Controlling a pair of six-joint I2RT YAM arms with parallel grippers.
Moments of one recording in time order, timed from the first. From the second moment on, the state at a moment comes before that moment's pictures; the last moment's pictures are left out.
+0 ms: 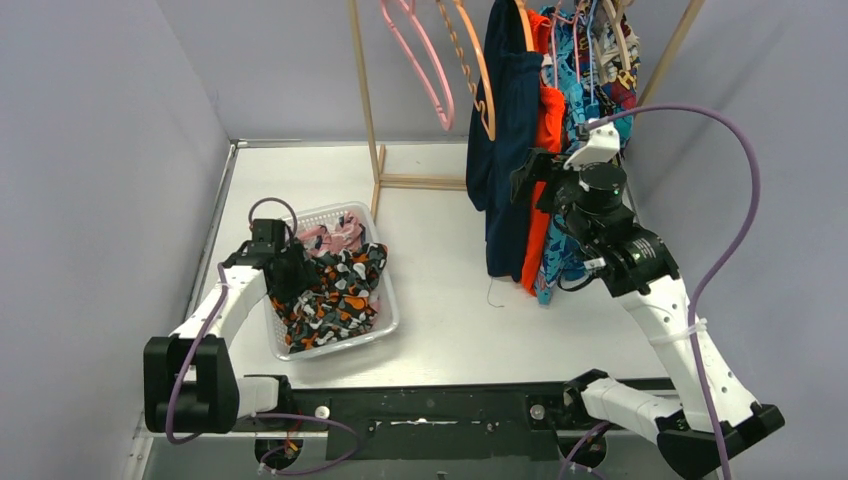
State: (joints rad) left arm -0.04 1.23 0.76 -0.58 0.01 -0.52; right arm 0.44 1.03 1.30 -0.51 0.24 0.33
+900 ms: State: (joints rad) left arm -0.04 0.92 0.75 -0.46 0.08 -0.41; right arm 0.40 1.41 1.82 -0.62 0.22 0.26
